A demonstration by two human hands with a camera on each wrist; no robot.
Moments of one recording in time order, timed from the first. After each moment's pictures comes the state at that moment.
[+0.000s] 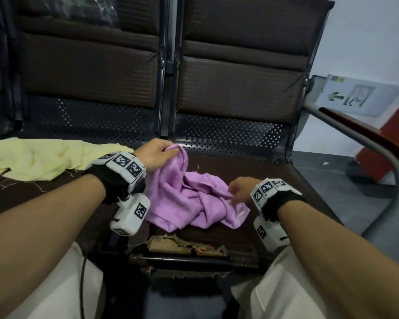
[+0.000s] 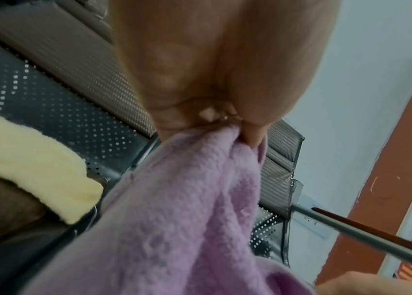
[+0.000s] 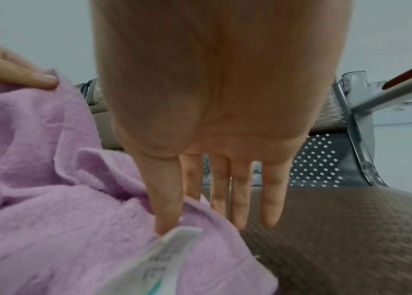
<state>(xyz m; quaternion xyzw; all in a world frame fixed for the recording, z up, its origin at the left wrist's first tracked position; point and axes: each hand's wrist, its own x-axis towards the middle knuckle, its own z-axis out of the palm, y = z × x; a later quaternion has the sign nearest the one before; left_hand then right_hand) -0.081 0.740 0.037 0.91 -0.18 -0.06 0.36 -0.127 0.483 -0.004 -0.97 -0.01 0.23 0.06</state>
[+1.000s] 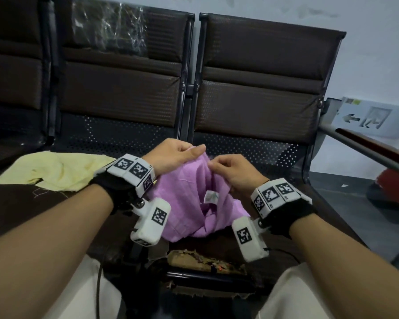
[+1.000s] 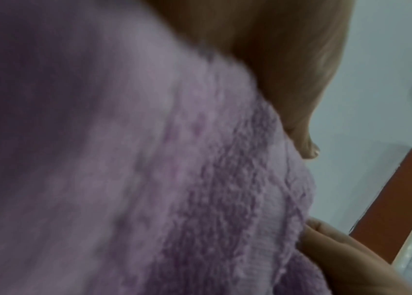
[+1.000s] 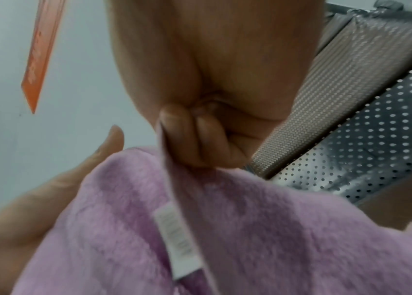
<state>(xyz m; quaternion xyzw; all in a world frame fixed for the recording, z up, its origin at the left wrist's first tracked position) -0.110 0.760 0.078 0.81 -0.21 -0.08 0.55 -0.128 0.572 0.050 -0.84 -0.10 -0.01 0.53</state>
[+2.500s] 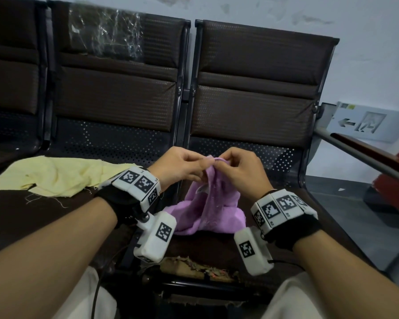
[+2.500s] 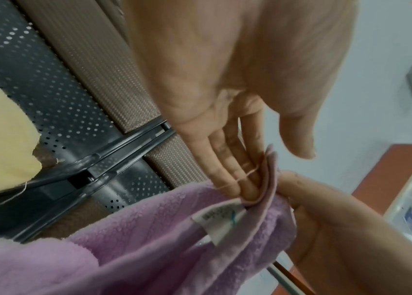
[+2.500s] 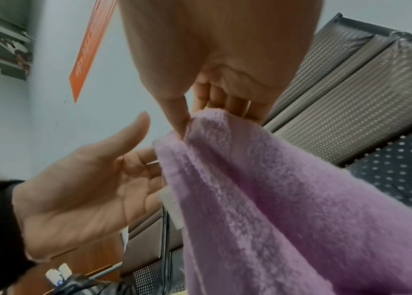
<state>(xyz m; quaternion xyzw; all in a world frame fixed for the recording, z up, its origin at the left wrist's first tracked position) -0.115 0.733 0.069 0.73 -0.23 -0.11 0.64 -0.140 0.557 0.066 -0.87 -0.08 -0.20 0.44</state>
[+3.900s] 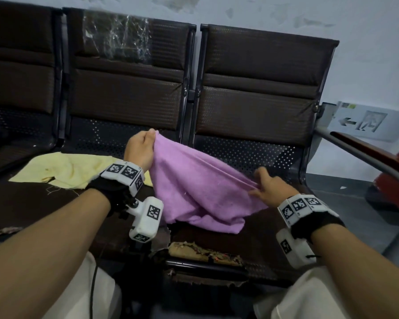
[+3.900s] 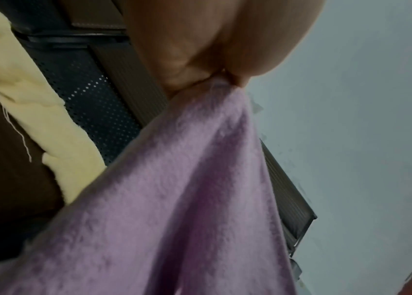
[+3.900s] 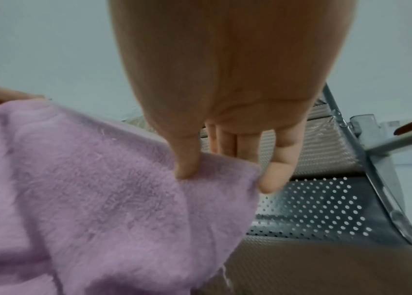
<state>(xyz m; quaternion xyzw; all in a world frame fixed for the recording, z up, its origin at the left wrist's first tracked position) -0.098 0.797 0.063 0.79 0.00 0.23 0.57 -0.156 0.482 0.035 -1.00 0.02 0.01 0.07</state>
